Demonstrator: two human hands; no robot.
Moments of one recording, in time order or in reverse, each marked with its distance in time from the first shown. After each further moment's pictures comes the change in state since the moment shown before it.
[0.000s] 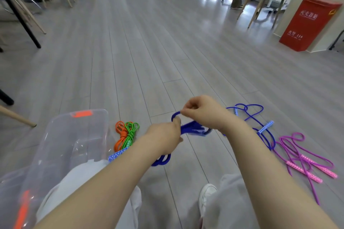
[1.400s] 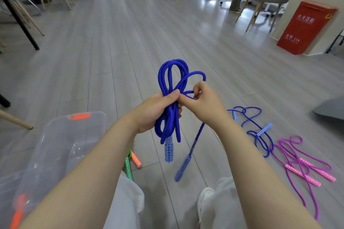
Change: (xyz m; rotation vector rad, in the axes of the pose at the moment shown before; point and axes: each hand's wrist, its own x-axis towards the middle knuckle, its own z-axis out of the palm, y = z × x) left_hand 0.009 -0.029 -0.046 -1.588 0.072 0.181; right_hand 0.010 -0.006 0.002 0.209 0.390 -0.035
